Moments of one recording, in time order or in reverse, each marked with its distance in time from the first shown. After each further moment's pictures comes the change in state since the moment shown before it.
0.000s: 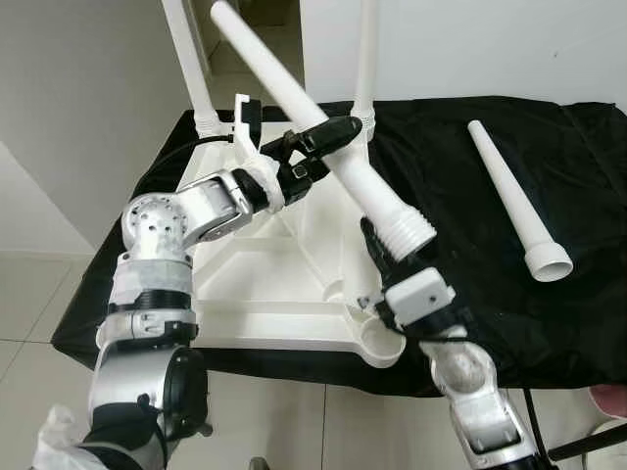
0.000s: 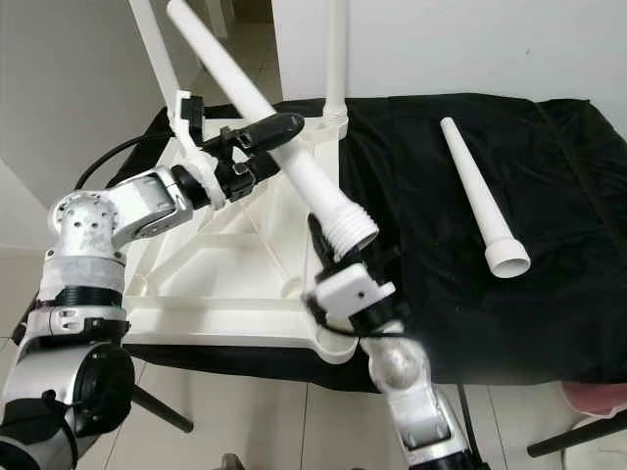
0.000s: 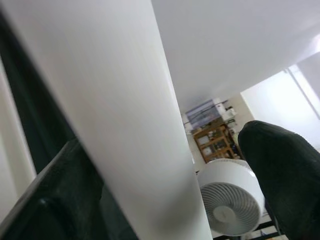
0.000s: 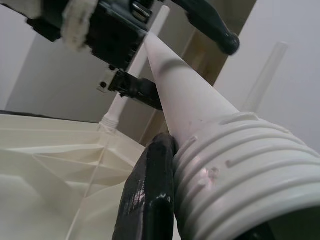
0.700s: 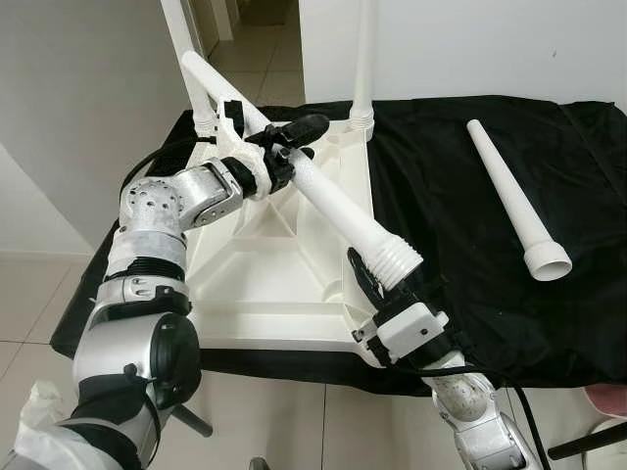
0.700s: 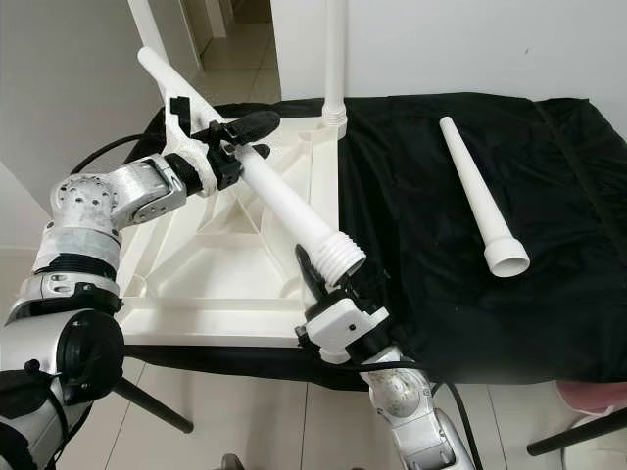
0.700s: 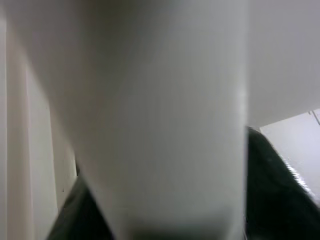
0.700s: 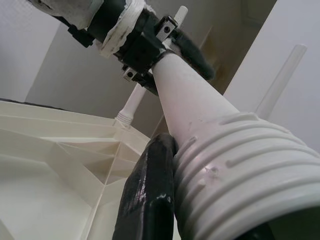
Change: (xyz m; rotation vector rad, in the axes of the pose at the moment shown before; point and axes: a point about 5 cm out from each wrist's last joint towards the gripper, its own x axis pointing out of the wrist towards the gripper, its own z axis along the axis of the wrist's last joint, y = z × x) left arm 0.001 0.028 0.024 -0.111 -0.101 0.159; right arm -0.015 0.005 0.001 -0.010 0.004 0.049
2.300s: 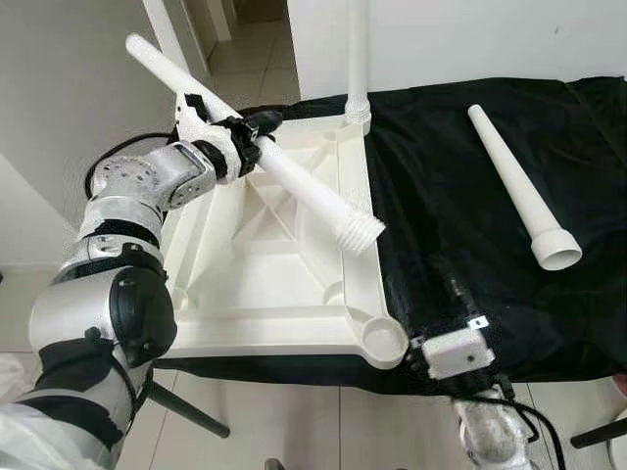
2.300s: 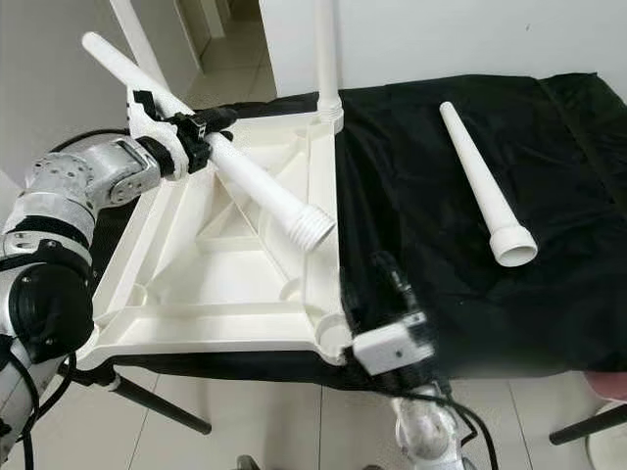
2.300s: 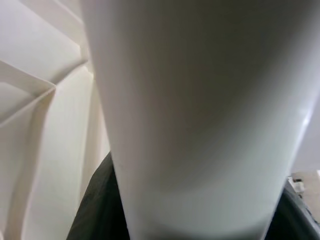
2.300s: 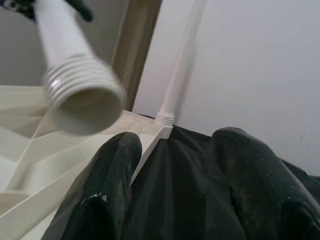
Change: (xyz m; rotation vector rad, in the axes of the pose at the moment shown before) left arm -0.006 0.014 0.045 0.013 -0.153 0.213; right arm -0.039 -0.024 -0.009 0.025 0.175 -0.278
